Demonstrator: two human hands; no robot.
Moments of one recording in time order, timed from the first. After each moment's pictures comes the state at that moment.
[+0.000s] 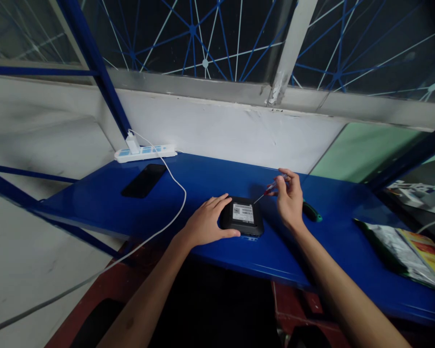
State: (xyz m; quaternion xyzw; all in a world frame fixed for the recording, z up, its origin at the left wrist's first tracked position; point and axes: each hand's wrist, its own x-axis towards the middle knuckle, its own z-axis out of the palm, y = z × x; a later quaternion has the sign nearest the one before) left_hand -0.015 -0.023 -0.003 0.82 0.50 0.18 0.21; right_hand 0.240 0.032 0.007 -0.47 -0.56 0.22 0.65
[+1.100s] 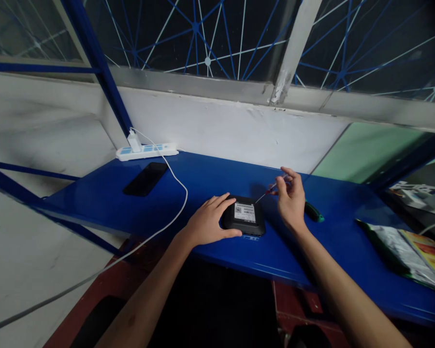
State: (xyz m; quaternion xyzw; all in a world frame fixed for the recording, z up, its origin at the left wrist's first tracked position) left_hand -0.015 -0.024 -0.005 0.83 0.49 0.17 0.20; right_hand 0.235 0.025 0.010 -0.49 -0.56 0.20 0.64
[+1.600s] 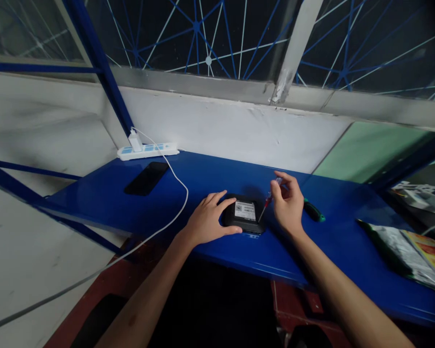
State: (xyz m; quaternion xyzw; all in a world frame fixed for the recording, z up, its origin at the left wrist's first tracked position) left_hand -0.014 -0.023 -0.007 0.84 0.49 0.19 0.12; right_hand 0.222 0.012 0.009 -0.47 -0.59 0.17 0.63
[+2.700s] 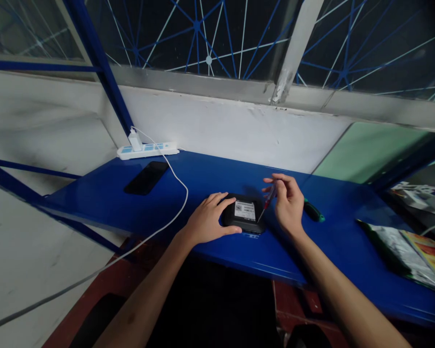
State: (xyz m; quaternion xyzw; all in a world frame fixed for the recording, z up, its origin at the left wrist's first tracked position) left_hand -0.014 -0.021 -0.009 0.84 0.48 0.20 0.14; right_hand 0.219 0.009 0.014 -0.44 -0.57 0.25 0.65
